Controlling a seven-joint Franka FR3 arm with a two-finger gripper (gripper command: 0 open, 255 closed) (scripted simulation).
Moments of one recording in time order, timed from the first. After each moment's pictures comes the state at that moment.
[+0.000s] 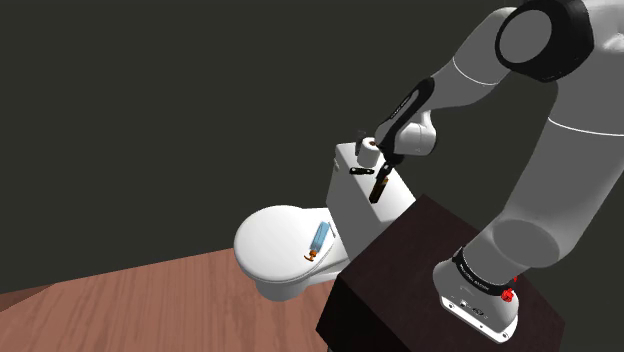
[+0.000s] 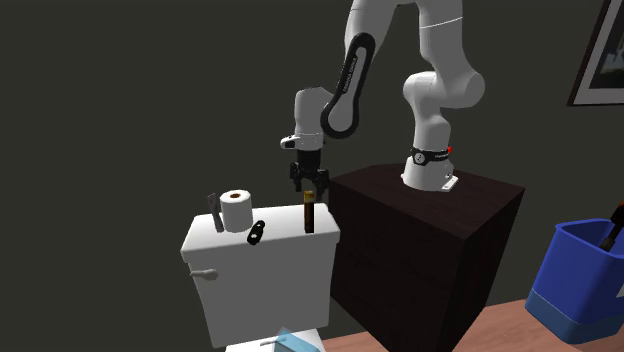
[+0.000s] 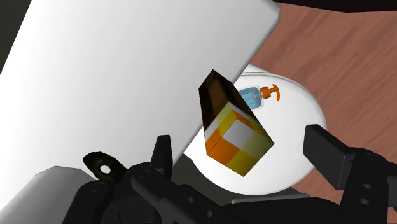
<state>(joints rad) -0.11 0.30 -0.26 -2.58 0.39 2.87 -0.92</state>
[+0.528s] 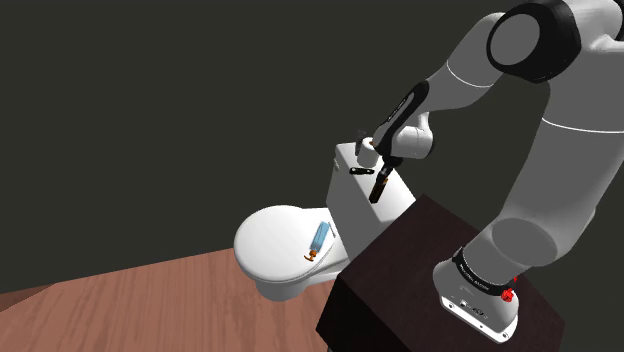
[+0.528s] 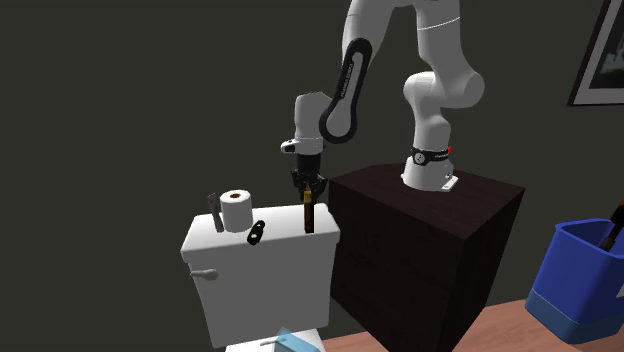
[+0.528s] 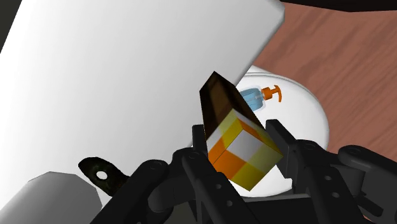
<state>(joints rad) -0.14 0.34 -0.22 -2.56 0.43 2.90 -0.96</state>
